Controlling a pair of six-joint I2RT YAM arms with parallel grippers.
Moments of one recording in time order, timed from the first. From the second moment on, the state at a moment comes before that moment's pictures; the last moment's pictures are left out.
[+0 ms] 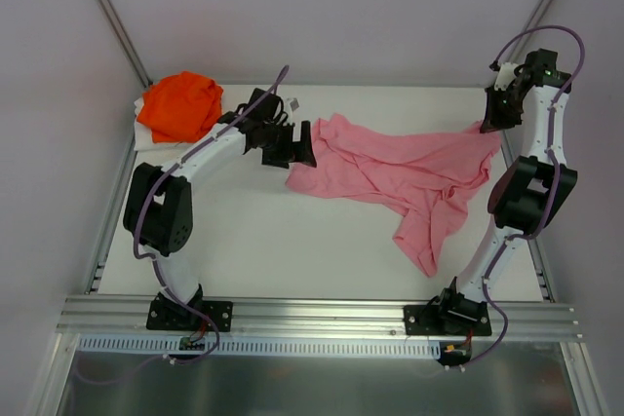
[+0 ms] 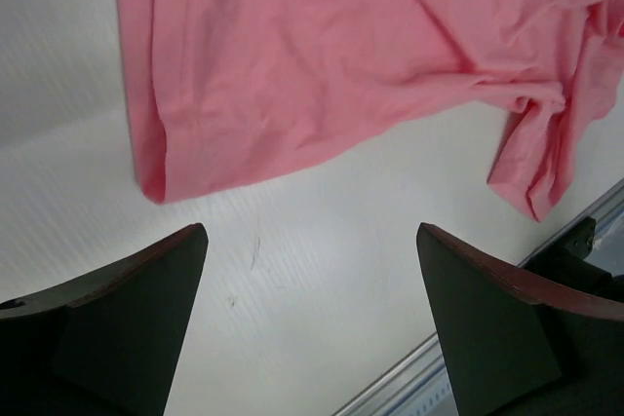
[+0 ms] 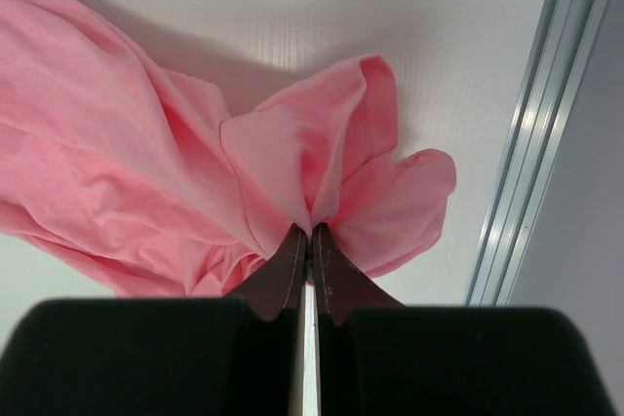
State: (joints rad) left arm -0.44 1.82 1.41 -0.59 0.40 -0.40; right arm -0.30 2.04 2.08 -1.15 -0.25 -0.33
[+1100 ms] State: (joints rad) left arm -0.47 1.98 1.33 -0.48 0.41 -0.40; right arm -0.30 2.02 2.07 -1.15 -0.27 -0.33
